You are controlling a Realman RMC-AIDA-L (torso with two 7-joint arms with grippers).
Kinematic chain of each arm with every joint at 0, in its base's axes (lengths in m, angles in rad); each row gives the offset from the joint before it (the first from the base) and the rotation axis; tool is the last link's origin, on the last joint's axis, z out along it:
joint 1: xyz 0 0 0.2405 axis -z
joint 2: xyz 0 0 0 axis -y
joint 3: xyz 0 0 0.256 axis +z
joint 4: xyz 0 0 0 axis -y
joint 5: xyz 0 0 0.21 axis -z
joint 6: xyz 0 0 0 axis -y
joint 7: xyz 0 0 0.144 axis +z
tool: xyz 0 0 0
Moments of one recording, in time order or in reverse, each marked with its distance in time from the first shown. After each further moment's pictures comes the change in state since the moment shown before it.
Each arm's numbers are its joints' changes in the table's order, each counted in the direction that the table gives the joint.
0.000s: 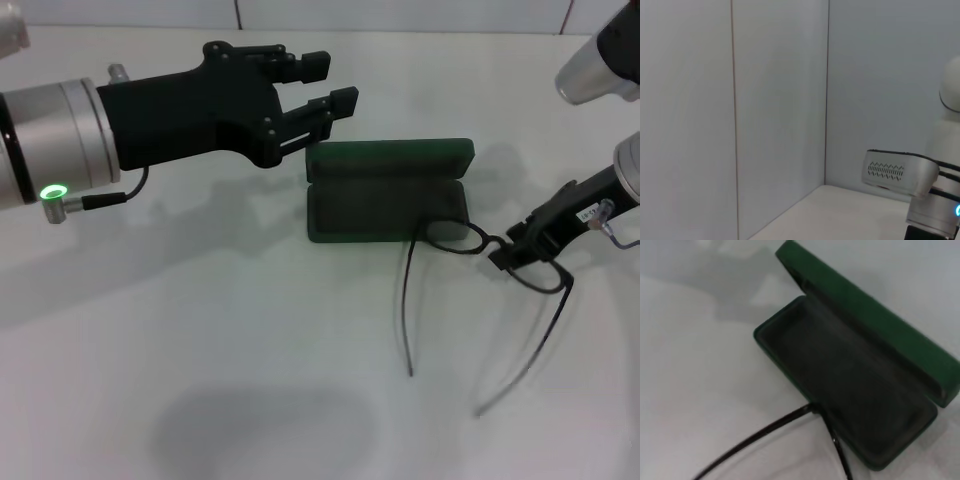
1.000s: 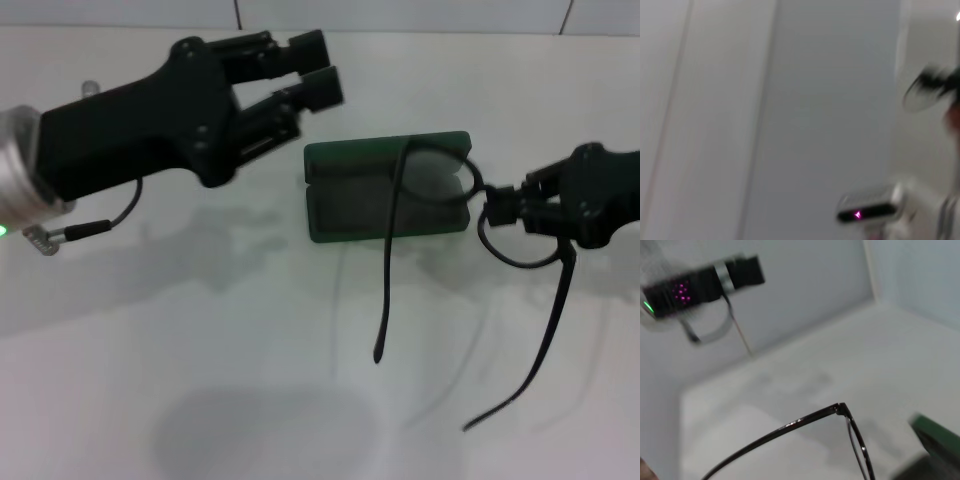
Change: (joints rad) left arm 0.115 -0.006 -0.185 0.449 0.368 -0.460 0.267; right arm 0.272 0.003 0.229 0.241 -0.559 0.299 -0.341
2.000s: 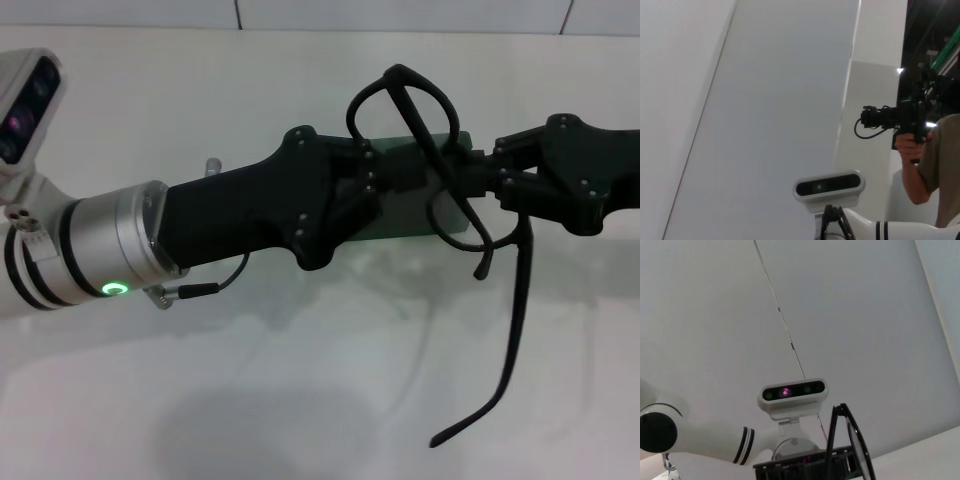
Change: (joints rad) left arm 0.263 0.015 0.051 0.611 0.011 -0.146 0.328; right arm -0.040 -0.001 0.012 -0.265 -0.291 0.085 -0.216
